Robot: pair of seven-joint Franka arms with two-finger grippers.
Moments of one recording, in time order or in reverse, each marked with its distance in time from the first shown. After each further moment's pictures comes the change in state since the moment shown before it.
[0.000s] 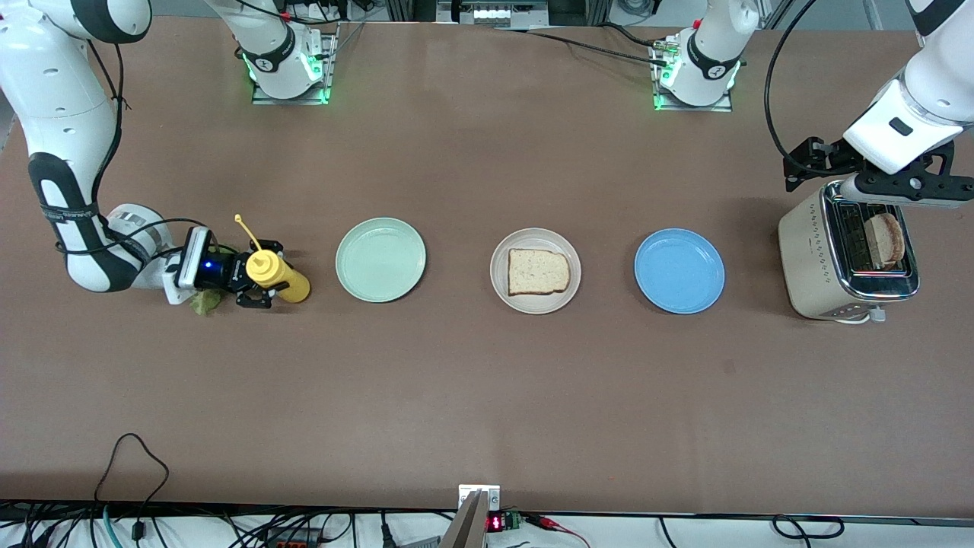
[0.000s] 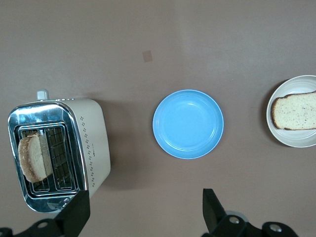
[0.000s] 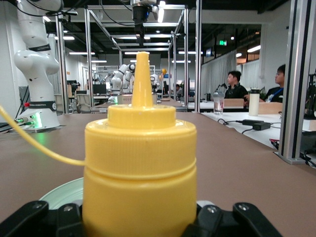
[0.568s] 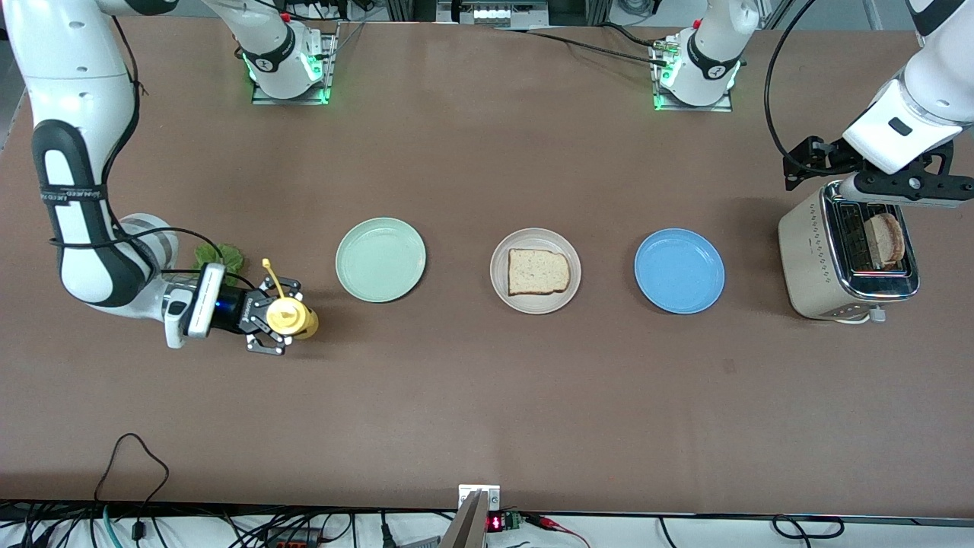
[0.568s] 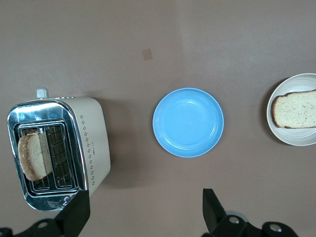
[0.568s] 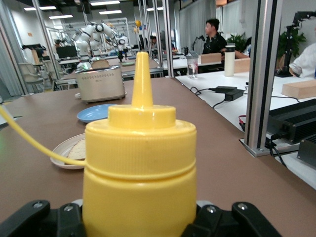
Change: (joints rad) left arm 0.000 0.000 0.000 0.000 0.000 -0.006 0.000; right arm 0.217 -0.113 0.005 0.153 0.054 0.341 0.398
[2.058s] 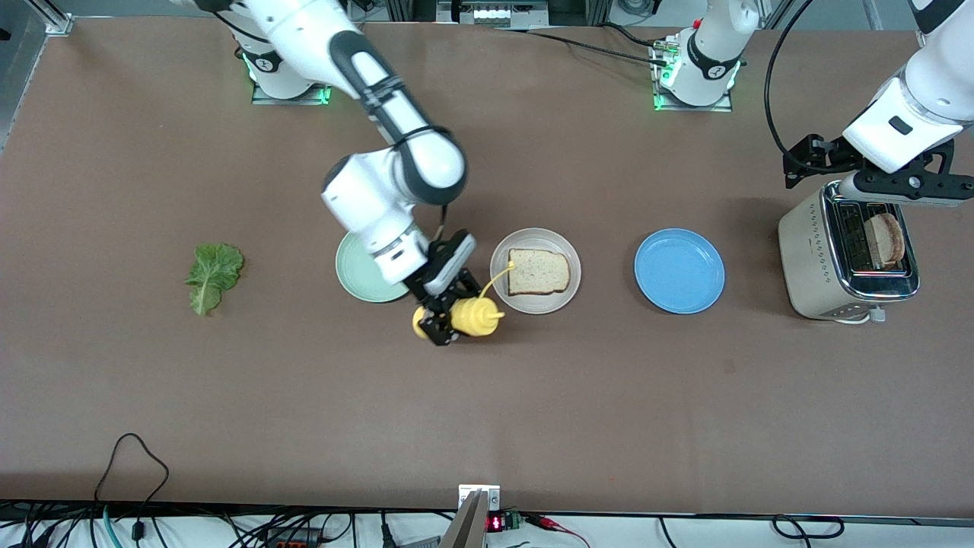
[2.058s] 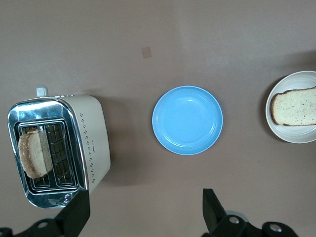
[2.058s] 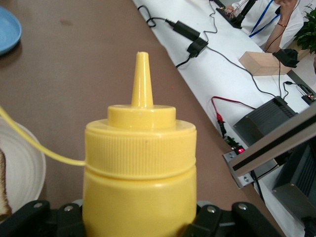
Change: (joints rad) left arm -0.002 0.007 -0.002 0.019 0.000 -0.023 0.000; right arm 0.776 0.079 0.000 0.138 -0.103 1.309 0.306
